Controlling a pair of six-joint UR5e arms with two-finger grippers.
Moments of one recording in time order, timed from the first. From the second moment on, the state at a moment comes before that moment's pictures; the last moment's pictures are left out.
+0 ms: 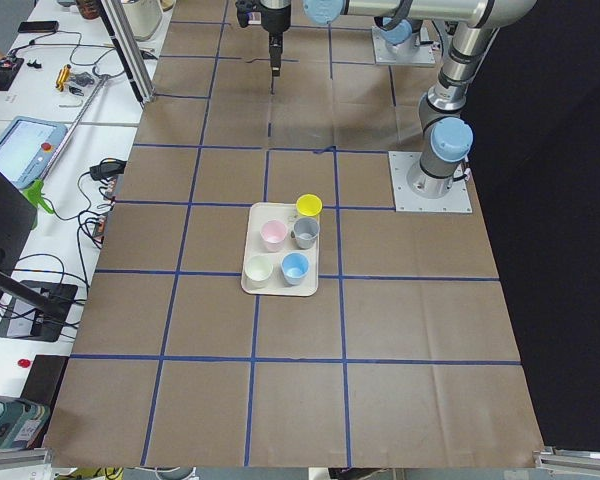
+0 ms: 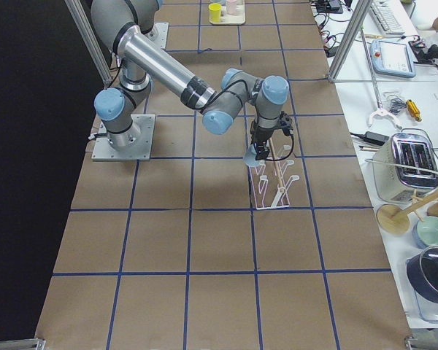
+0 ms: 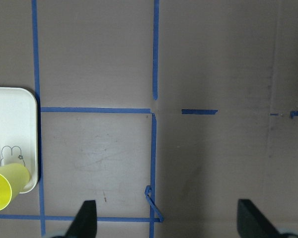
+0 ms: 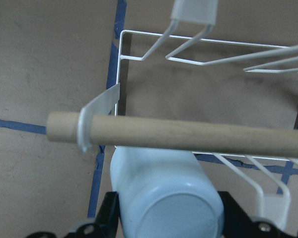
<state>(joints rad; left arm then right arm) -1.59 -1.61 -1.52 -1.56 1.58 -0.04 1.07 -1.26 1.66 -1.95 -1.63 -0.68</state>
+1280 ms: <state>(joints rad) -1.58 -1.61 -1.52 -1.56 1.58 -0.04 1.14 -1.44 1.50 -1.72 -1.53 -0.64</state>
